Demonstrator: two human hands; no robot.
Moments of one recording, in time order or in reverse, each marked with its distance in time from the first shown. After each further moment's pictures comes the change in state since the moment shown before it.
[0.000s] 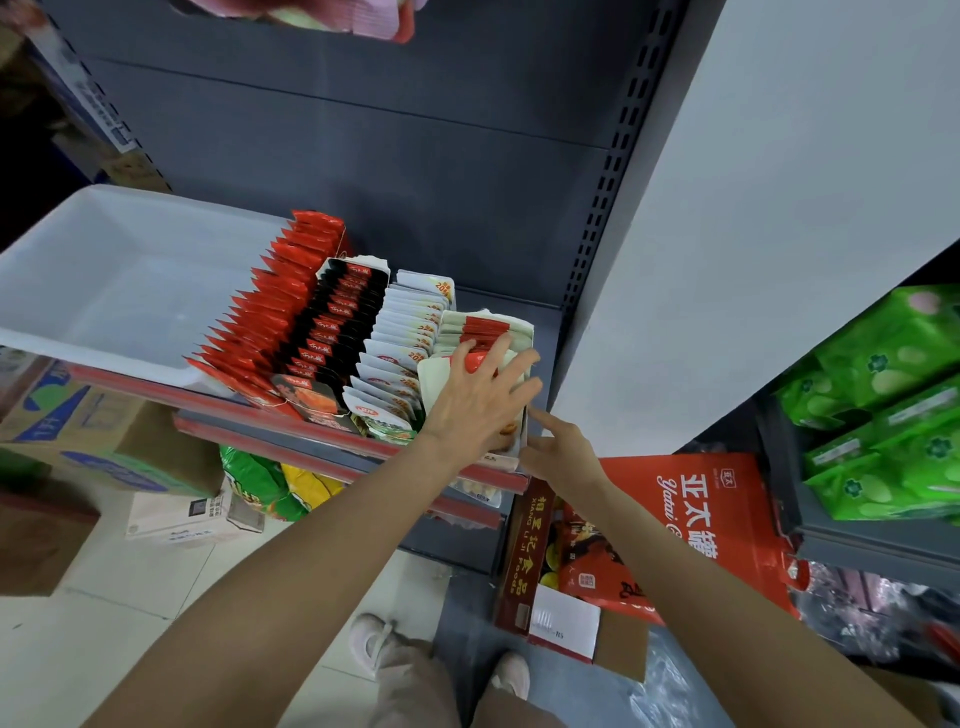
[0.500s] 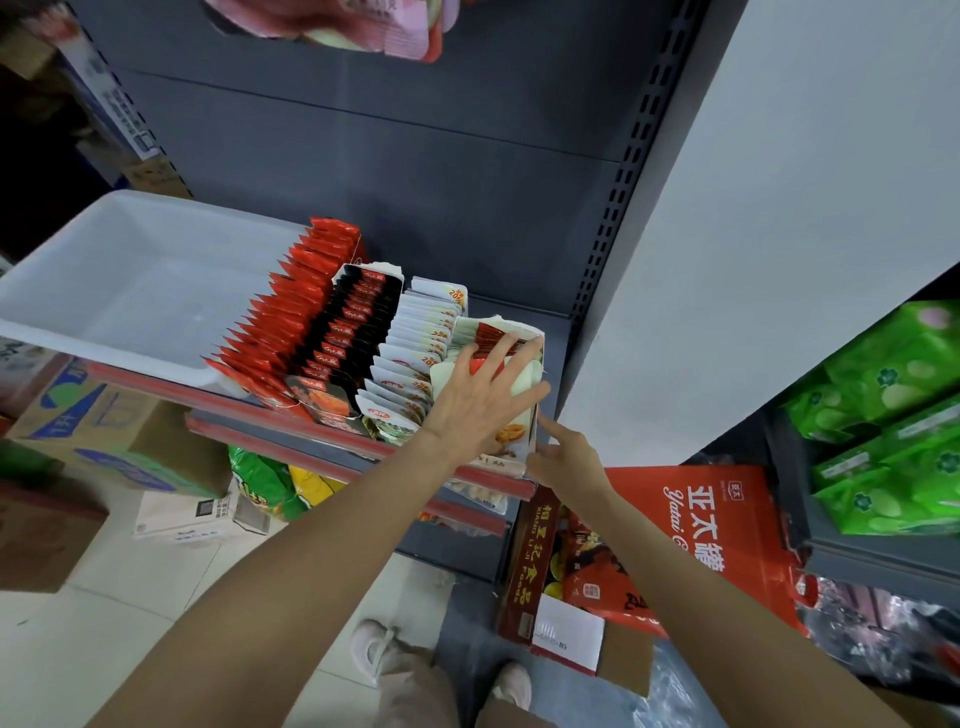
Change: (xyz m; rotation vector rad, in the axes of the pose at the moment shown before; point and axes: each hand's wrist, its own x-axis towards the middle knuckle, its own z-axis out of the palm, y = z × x) left_hand -0.004 -0.014 -0.011 0.036 -0.120 -0.003; right_hand 0.006 0.005 0.007 -0.034 0.019 0.054
